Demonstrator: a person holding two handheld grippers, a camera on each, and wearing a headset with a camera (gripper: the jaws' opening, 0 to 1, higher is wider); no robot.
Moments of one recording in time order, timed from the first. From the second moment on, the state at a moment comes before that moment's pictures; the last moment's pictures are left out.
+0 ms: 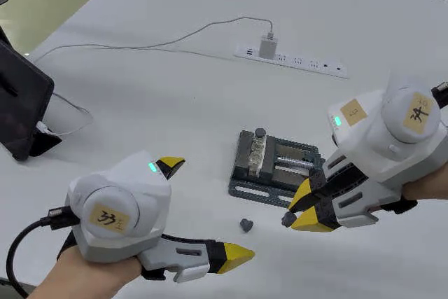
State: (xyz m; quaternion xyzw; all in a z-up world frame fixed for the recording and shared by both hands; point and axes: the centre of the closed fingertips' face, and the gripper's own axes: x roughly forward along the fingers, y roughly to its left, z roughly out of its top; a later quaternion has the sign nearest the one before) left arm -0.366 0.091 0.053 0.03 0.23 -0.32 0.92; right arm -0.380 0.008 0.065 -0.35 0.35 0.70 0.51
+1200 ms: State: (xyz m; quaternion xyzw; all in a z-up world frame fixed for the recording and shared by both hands) left arm -0.374 0.107 0.042 0.03 0.24 -0.31 0.92; right arm -0.287 0.043 0.059 -0.47 0.33 0.68 0.46
